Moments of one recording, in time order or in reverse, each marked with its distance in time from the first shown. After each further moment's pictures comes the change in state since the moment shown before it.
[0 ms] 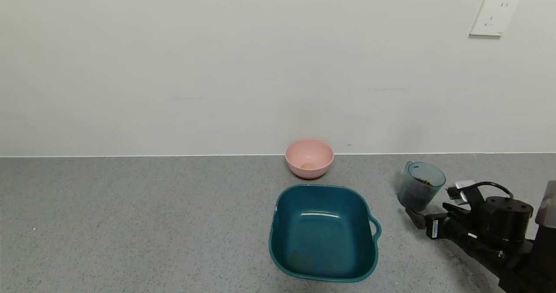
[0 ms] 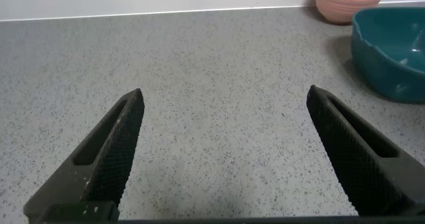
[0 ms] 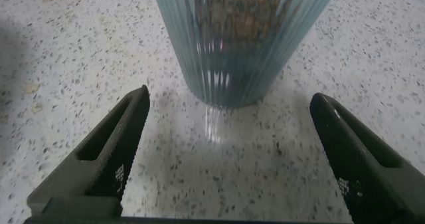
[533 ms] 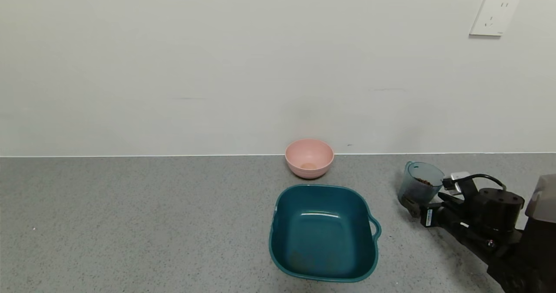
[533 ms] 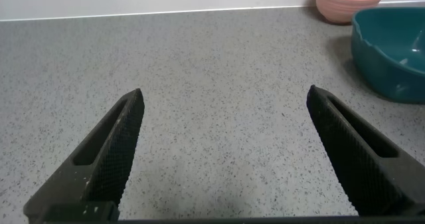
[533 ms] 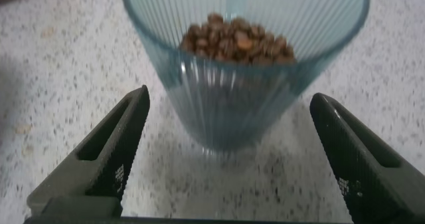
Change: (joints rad) left arm 0.000 0.000 0.000 0.000 0.000 0.000; right arm -0.003 0.031 -0.101 0.000 0.000 -0.002
